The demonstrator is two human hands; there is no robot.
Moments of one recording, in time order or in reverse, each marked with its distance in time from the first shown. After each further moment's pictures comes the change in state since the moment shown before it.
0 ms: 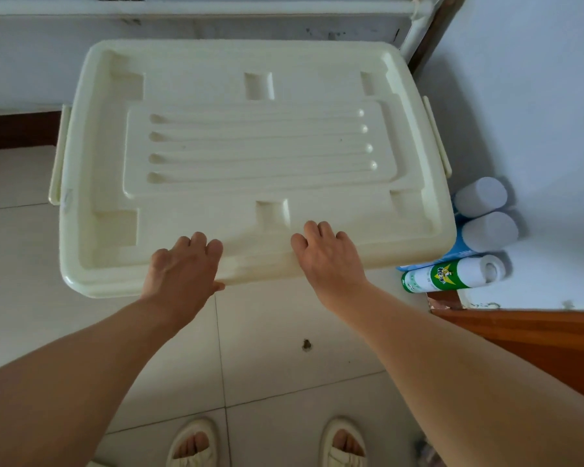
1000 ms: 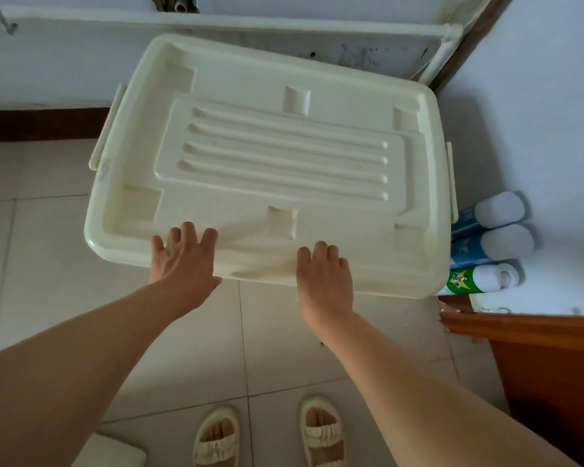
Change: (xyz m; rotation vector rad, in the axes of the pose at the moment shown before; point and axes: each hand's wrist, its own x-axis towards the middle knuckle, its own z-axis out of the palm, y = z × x) left_hand -0.018 -0.071 0.010 -0.221 -0.152 -0.193; right_hand 0.002 -0.091 -0.028 0.147 -0.374 0.250
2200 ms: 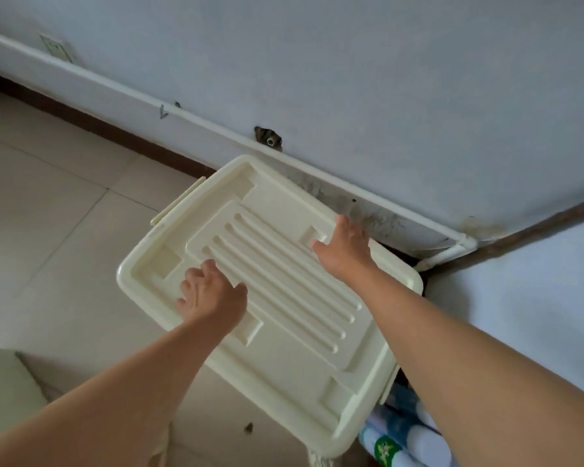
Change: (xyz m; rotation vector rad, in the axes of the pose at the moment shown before) left_hand 0.033 0.081 -0.201 -0.983 -0.009 -0.957; right_hand 0.167 0.062 -0.274 0.275 -0.112 -0.184
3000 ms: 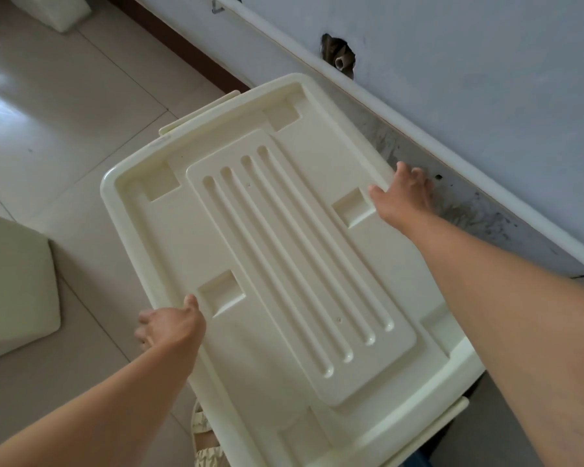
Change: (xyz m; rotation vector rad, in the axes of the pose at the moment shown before) left_hand 0.028 -0.068 0.171 -0.481 0.344 -0.912; right_hand 0.195 0.088 0.076 -0.122 0.025 -0.219
